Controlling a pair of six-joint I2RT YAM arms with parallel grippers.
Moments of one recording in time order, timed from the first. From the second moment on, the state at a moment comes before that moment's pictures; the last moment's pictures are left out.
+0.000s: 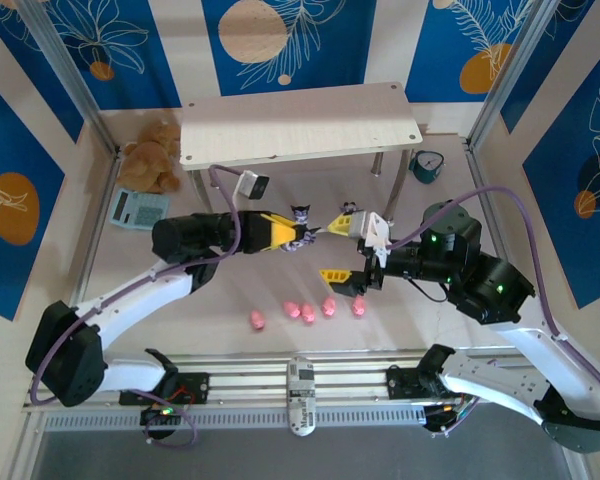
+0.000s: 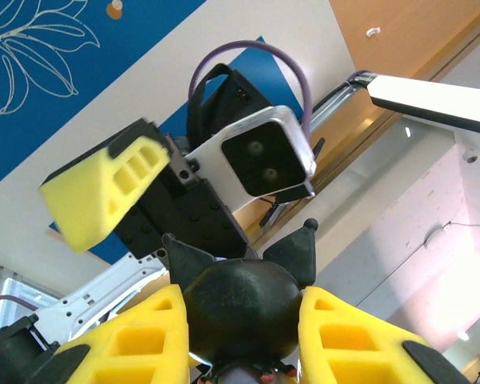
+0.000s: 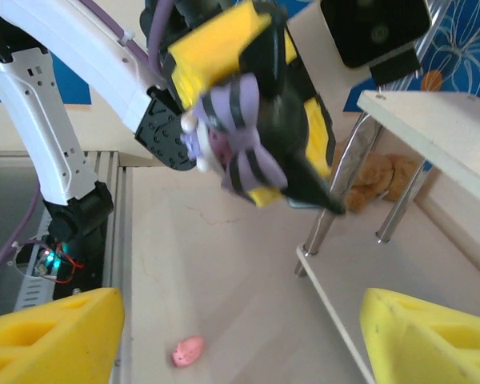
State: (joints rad) left arm -0.66 1.29 0.87 1.27 1.08 -1.66; right arm 0.82 0.85 1.22 -0.61 -0.44 -0.30
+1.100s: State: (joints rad) left arm -0.69 1.37 0.92 1.27 1.13 -1.68; right arm 0.83 0.97 1.32 -0.56 -0.50 -0.38
